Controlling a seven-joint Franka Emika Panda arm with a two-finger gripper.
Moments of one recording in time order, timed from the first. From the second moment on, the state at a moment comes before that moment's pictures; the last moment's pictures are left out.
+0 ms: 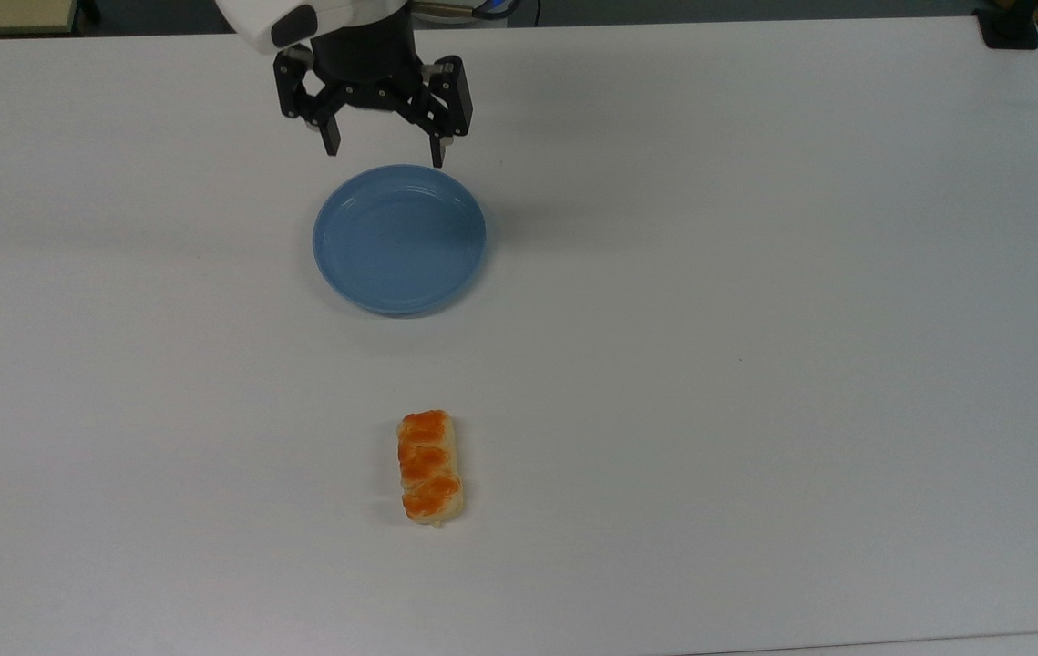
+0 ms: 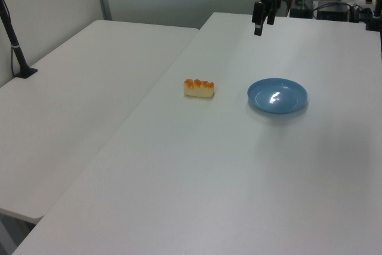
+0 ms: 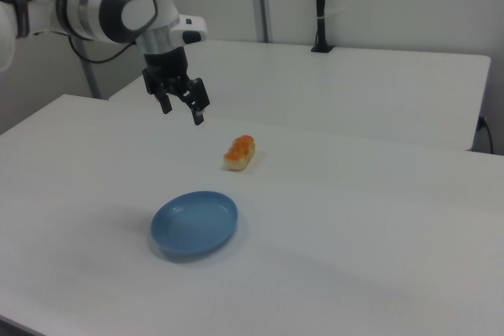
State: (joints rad) arm 0.03 0.12 -0.05 -1.65 0.02 1.87 0.09
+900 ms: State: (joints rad) arm 0.03 0.45 -0.04 -1.50 0.02 2.29 0.09
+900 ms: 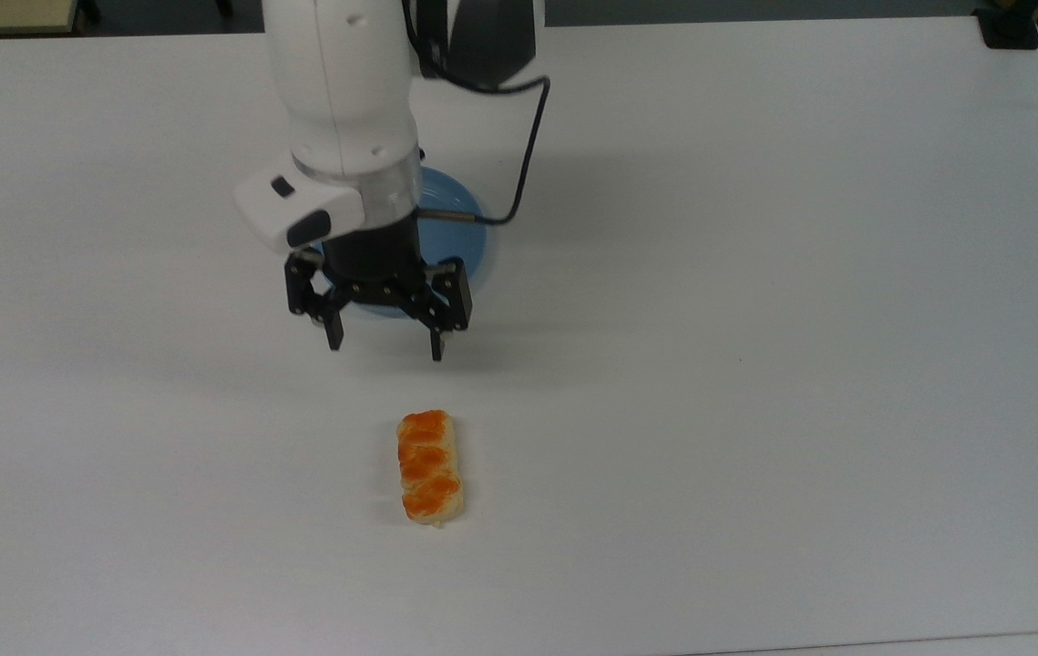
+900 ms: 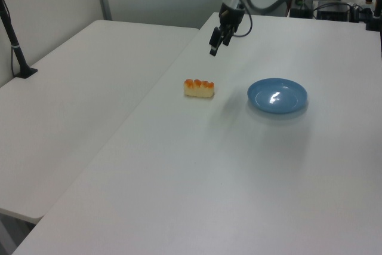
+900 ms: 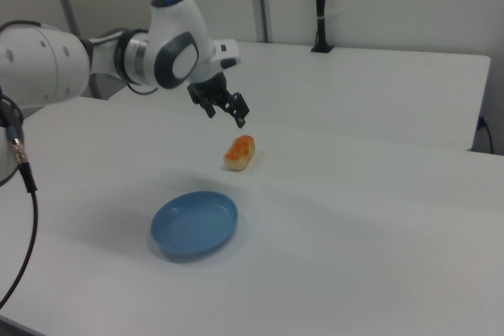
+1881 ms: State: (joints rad) arm 0.05 0.70 -0.04 -1.41 -0.07 2.51 0.11
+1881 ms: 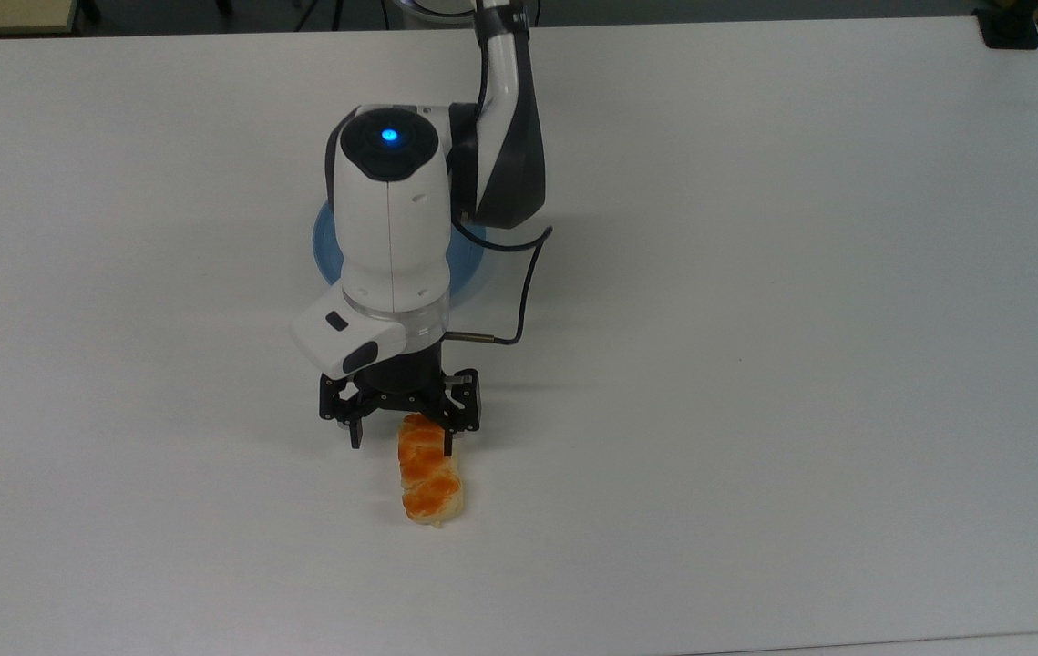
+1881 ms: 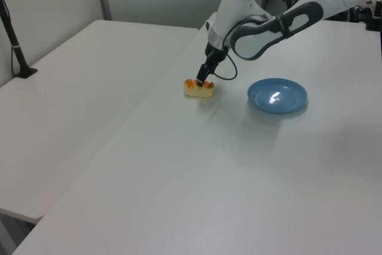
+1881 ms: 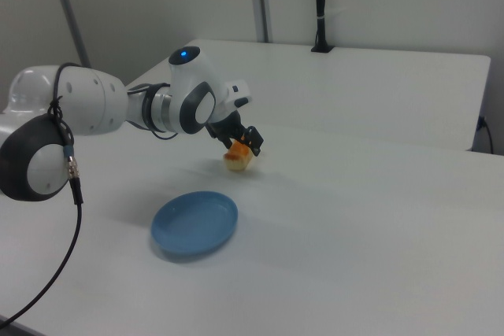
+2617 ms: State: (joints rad) arm 0.08 0.77 -0.04 -1.38 -0.11 2.57 0.18
